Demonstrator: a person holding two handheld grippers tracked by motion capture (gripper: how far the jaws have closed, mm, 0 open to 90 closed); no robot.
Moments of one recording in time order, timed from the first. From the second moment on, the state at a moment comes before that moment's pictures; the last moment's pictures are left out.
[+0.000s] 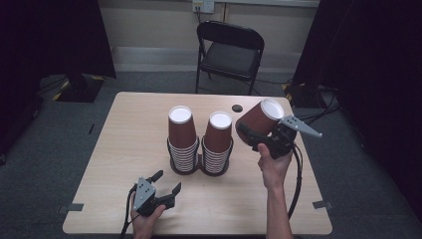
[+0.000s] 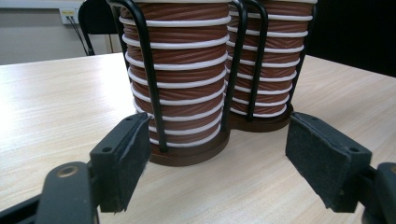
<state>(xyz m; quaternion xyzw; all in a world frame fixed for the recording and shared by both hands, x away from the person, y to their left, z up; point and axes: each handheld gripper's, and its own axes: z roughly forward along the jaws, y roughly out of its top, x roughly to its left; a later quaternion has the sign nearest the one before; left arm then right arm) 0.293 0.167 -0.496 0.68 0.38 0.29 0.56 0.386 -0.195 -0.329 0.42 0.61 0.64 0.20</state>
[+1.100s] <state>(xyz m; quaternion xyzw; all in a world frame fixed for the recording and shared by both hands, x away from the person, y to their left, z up) 0.295 0.155 -0.489 0.69 0.36 0.24 0.59 0.336 -0.168 -0.408 0.44 0.63 0.63 0.12</state>
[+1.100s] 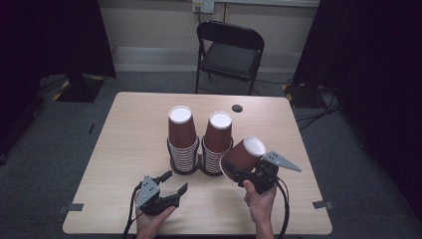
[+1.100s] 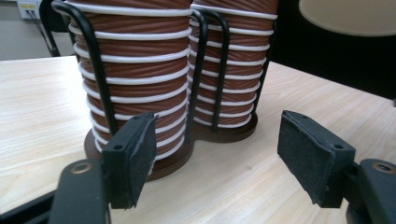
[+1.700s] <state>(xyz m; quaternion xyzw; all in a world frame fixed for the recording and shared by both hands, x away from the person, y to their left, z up) 0.298 0.147 -0.484 0.70 0.32 0.22 0.60 0.321 -0.141 -0.442 0.45 0.61 0.65 0.04</state>
